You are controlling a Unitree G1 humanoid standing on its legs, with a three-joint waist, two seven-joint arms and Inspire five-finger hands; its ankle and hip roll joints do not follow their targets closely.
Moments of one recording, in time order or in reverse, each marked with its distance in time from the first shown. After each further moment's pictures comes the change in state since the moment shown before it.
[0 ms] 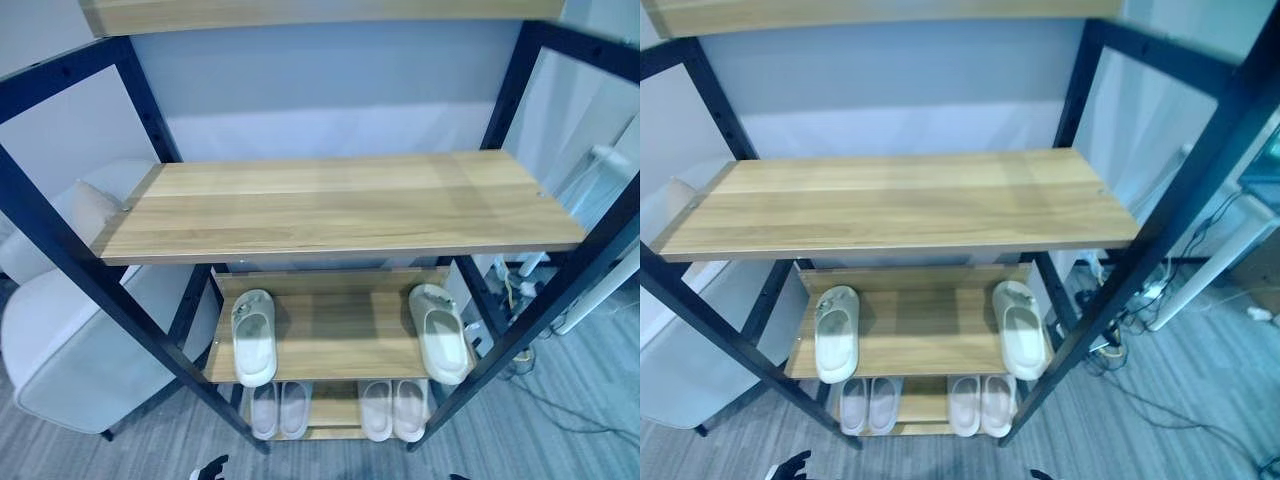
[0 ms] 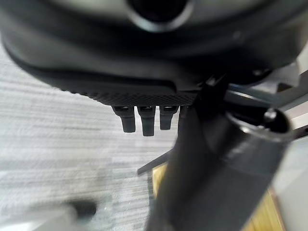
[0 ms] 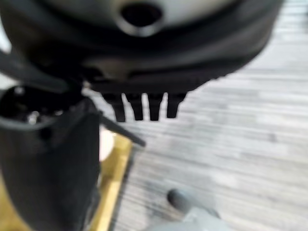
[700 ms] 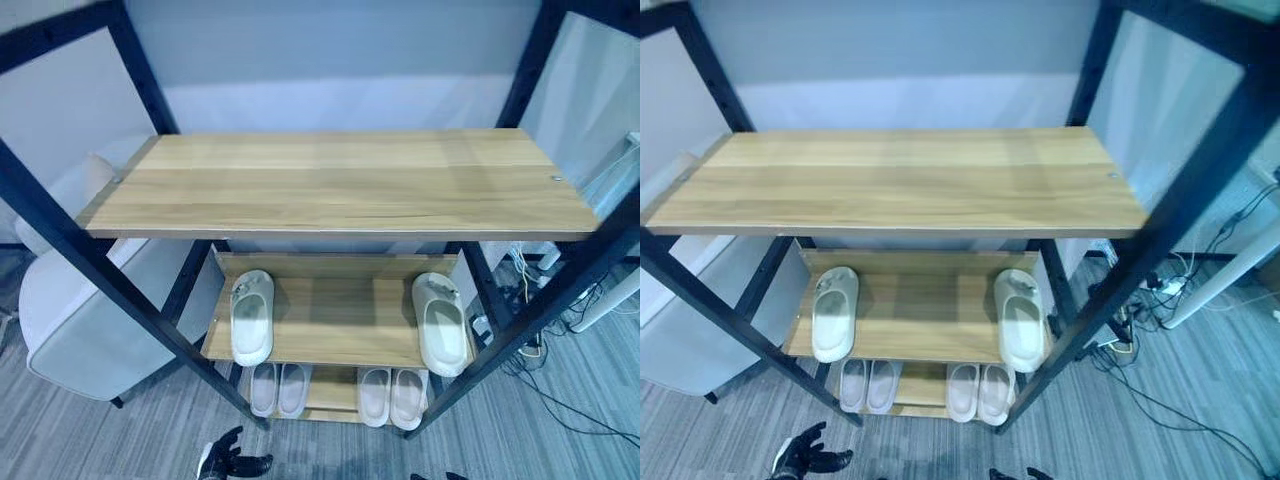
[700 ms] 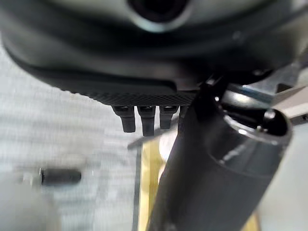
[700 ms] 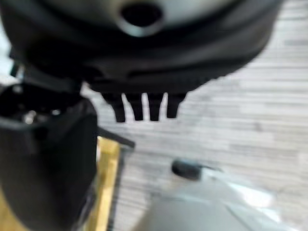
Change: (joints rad) left arm 0.028 0.016 -0.024 -0.135 -0.155 0.017 -0.091; right arm -0.089 0.061 -0.031 0.093 0.064 0.031 0.006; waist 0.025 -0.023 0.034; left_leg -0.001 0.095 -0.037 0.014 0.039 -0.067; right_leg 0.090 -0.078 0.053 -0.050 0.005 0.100
